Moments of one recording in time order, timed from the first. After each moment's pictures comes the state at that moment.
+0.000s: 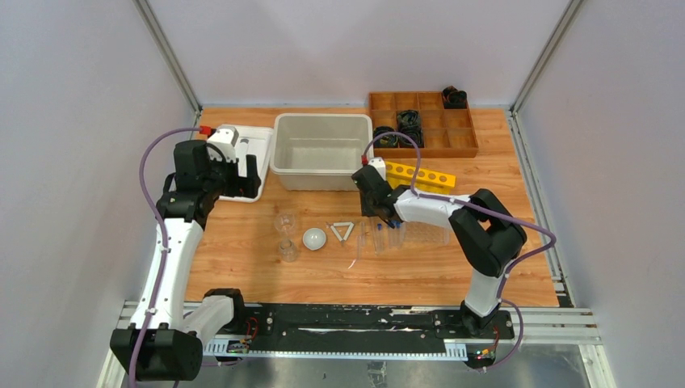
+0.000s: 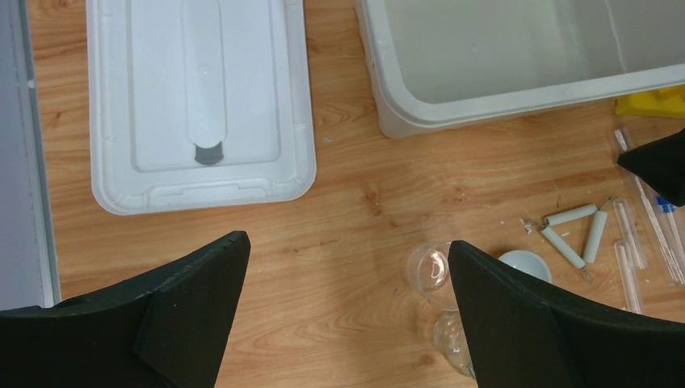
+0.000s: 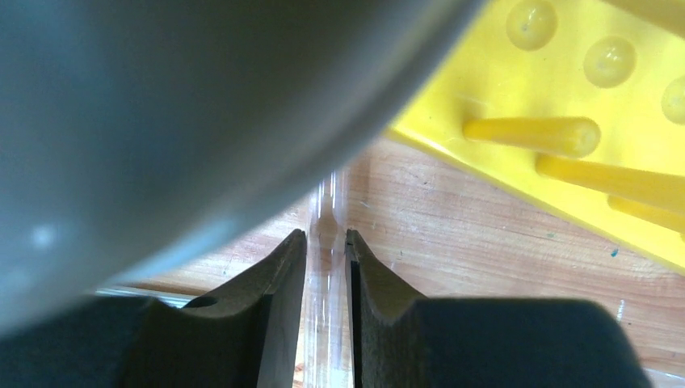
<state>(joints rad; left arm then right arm) 0.03 0.99 1.00 -0.61 0.21 0.08 0.76 1.80 1.07 -0.18 0.31 0.48</state>
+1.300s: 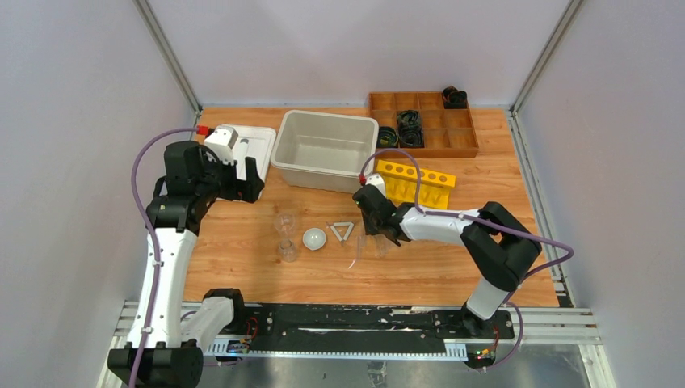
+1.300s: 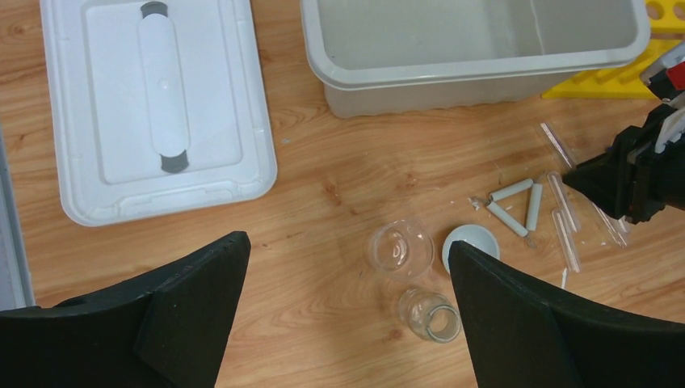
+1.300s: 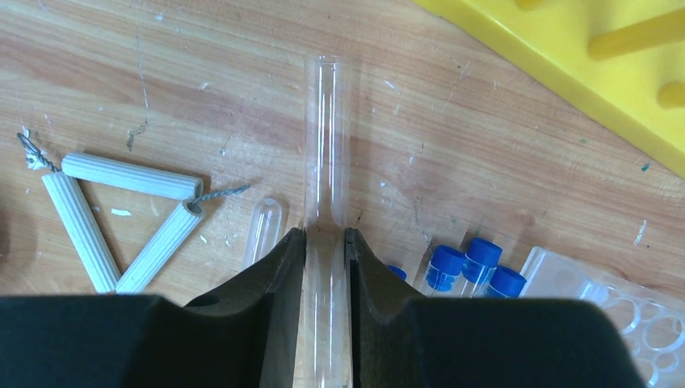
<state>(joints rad) 0.03 0.93 1.09 -0.73 0.32 0.09 0.85 1.67 0.89 -0.15 0.33 0.44</state>
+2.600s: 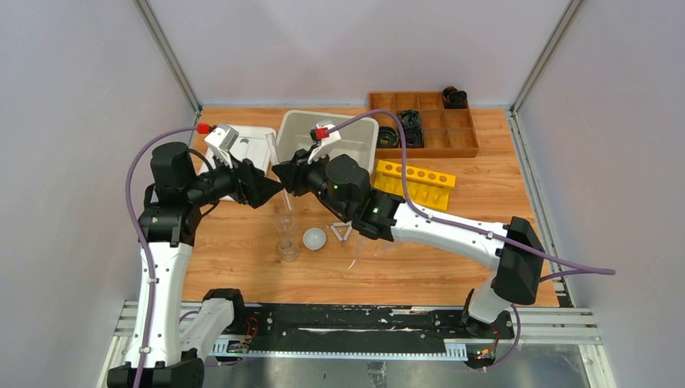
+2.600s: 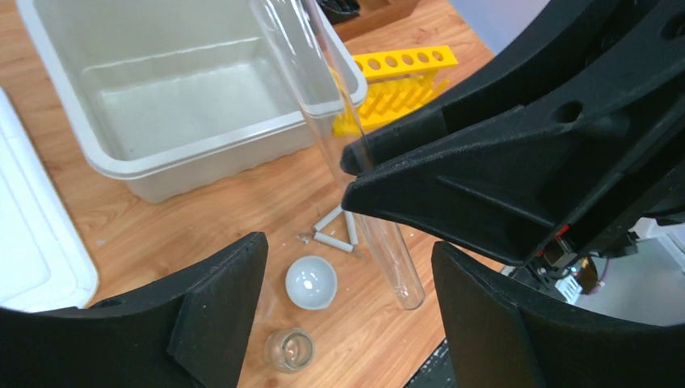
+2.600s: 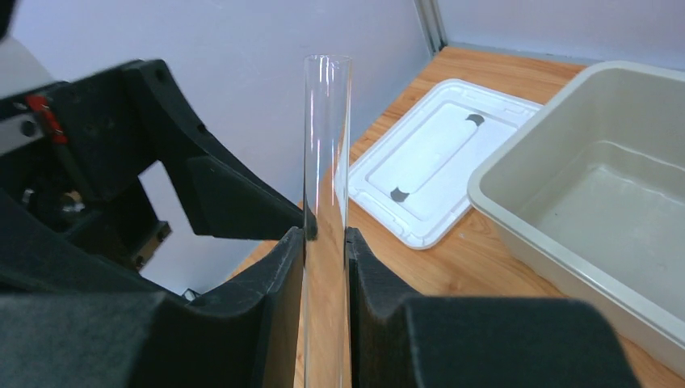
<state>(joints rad) 0.03 0.85 1.12 -0.66 0.81 -0.06 1.13 1.59 1.37 0.24 0.29 0.42</state>
